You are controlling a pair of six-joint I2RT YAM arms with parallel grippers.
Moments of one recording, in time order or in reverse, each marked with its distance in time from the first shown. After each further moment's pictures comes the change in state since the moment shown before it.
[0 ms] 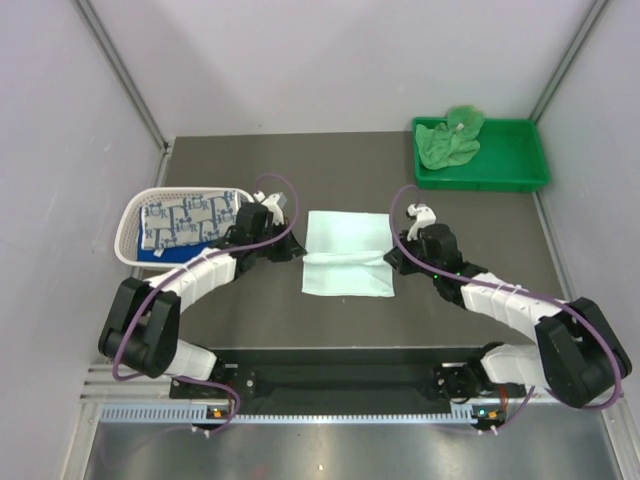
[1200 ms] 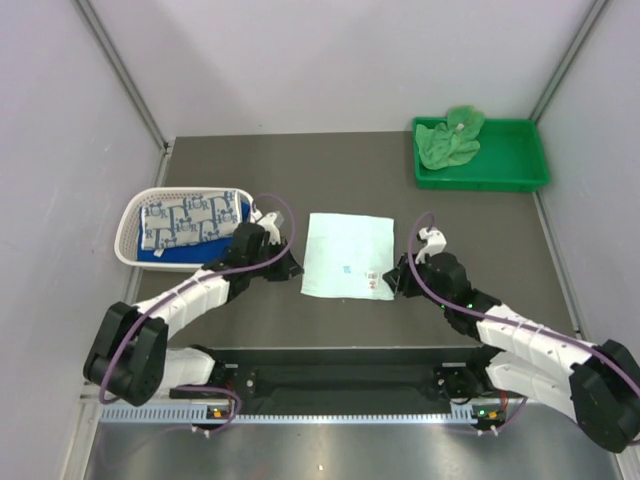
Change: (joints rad) left arm -0.041 -0.135 -0.170 0.006 -0.019 -0.007; right arm 0.124 -0.243 -0.195 0.000 0.114 0.139
